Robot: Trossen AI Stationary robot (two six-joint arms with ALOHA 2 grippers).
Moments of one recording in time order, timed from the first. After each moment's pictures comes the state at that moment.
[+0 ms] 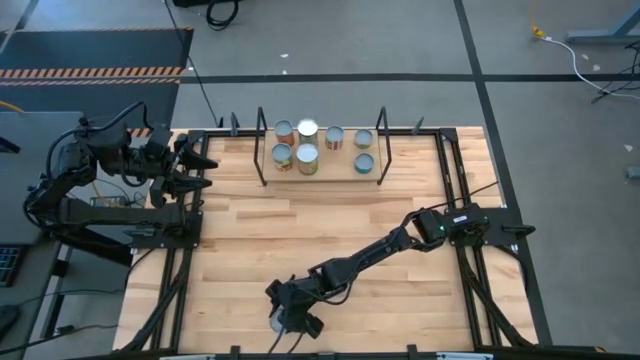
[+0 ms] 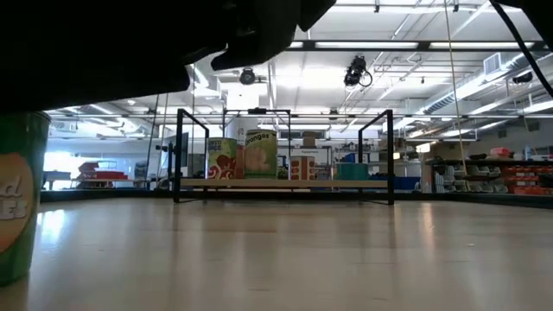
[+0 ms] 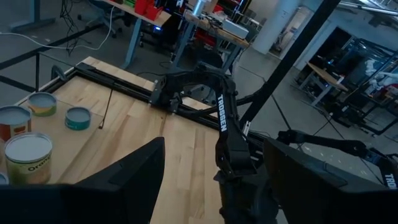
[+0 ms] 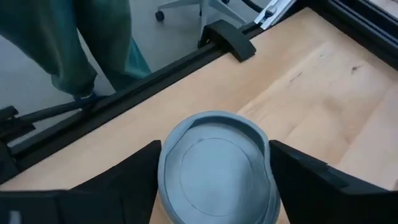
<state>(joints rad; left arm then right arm) 0.23 0.71 1.33 -0.80 0.27 -0.38 0.39 2.45 1.94 -0.18 -0.23 -0.43</state>
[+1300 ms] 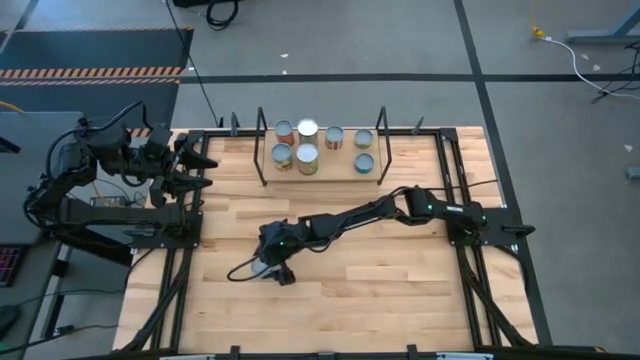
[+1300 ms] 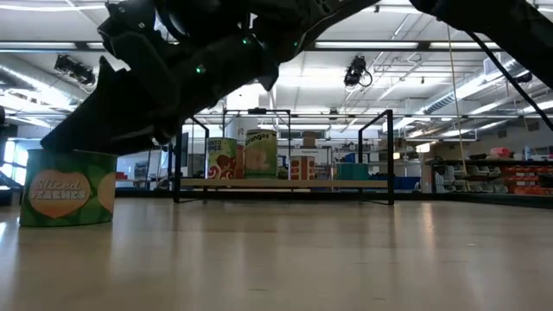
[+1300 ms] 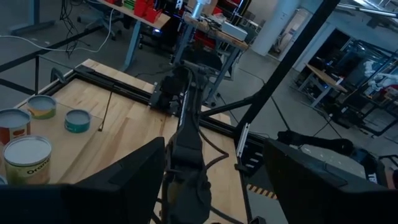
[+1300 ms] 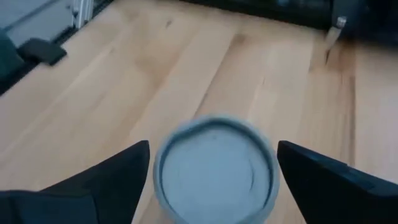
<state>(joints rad) 0.23 0.71 1.33 -0.79 0.27 -0.38 0.13 2.45 1.94 -0.10 -0.23 -0.14</state>
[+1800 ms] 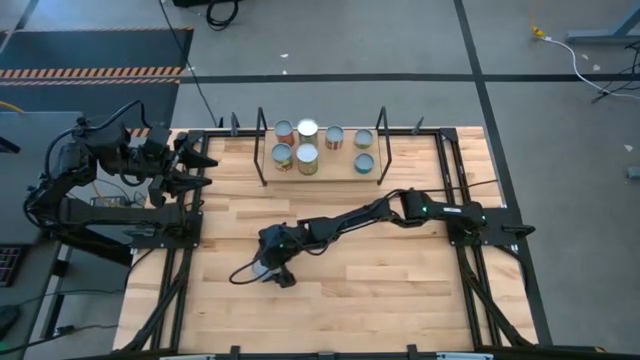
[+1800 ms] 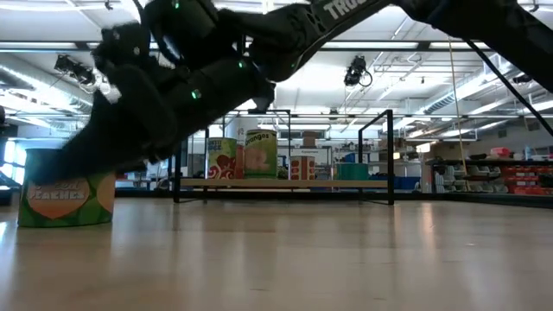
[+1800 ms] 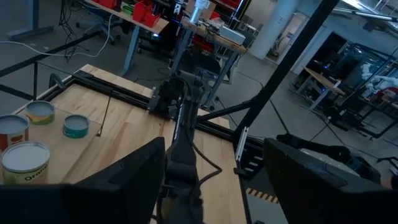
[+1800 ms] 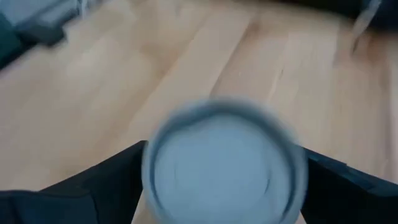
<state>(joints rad) 0.23 0.71 1.33 -0.77 0.27 -0.38 0.13 2.51 1.94 -0.04 -0.27 -0.16</state>
